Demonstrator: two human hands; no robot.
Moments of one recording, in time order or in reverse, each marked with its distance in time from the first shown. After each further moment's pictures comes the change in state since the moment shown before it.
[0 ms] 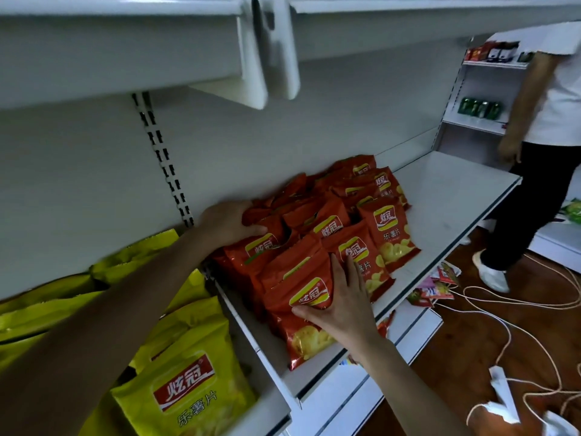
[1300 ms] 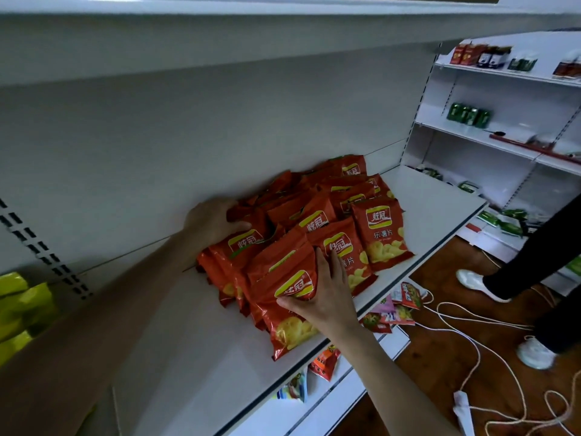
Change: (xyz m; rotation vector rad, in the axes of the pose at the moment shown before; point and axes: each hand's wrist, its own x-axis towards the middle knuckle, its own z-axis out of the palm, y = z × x) left_hand 0.119 0.116 0.039 -0.102 0.055 -0.157; right_hand 0.106 0.128 -0.075 0.058 0.012 -0.050
